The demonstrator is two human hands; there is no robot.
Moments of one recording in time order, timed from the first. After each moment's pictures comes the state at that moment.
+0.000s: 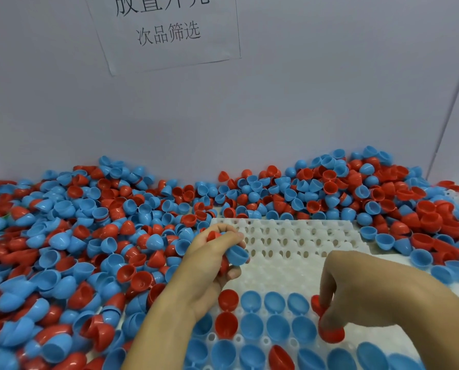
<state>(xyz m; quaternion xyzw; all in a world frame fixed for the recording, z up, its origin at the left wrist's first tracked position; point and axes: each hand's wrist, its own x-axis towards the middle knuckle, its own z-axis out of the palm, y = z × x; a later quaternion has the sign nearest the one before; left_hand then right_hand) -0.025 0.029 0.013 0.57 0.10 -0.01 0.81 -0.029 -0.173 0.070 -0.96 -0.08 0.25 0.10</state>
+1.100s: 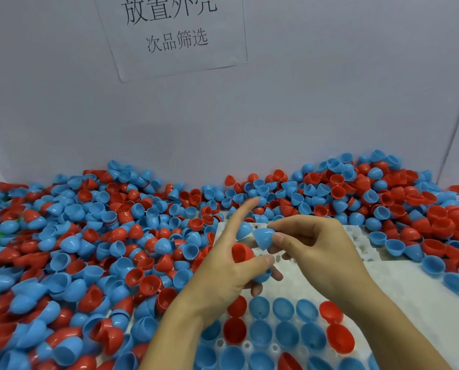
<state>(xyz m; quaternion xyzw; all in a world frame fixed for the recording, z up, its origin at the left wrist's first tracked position) -0.032 0.033 0.008 0.70 -0.12 -0.01 0.70 -0.004 -0.133 0.032 -0.77 -0.17 -0.05 0.61</state>
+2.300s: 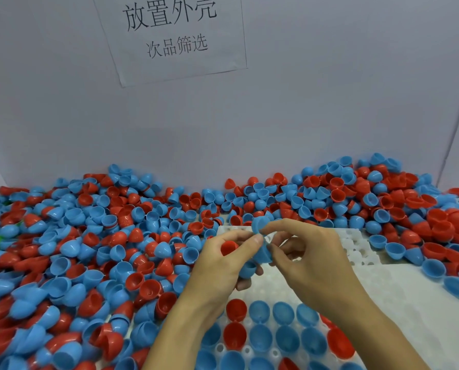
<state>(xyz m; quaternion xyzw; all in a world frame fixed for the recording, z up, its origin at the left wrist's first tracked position) -0.025 0.029 0.010 0.67 -0.02 0.04 0.74 -0.004 -0.127 0.023 -0.82 -0.25 -0.18 0.48</state>
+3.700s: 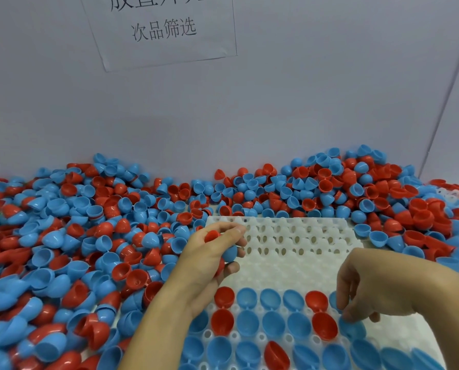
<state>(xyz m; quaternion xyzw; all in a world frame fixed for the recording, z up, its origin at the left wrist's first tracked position) -0.024 0.030 0.008 0.59 0.07 -0.01 0.81 -0.006 -0.208 0.056 -0.94 -0.05 0.32 0.12</state>
